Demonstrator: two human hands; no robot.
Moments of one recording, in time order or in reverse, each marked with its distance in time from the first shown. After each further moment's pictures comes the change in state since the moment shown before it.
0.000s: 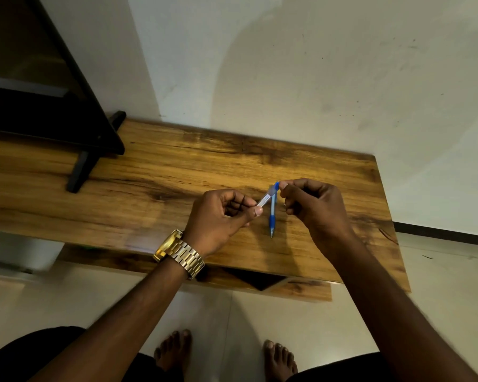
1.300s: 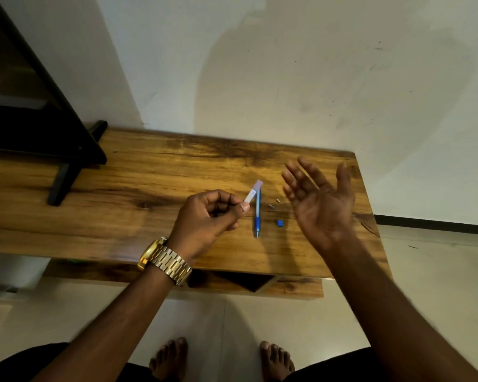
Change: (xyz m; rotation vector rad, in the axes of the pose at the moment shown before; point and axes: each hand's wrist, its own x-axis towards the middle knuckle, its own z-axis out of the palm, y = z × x) left_hand -0.010 0.026 0.004 -0.213 -0.032 -0.119; right_hand 0.004 -0.001 -0.022 0.729 0.103 0.096
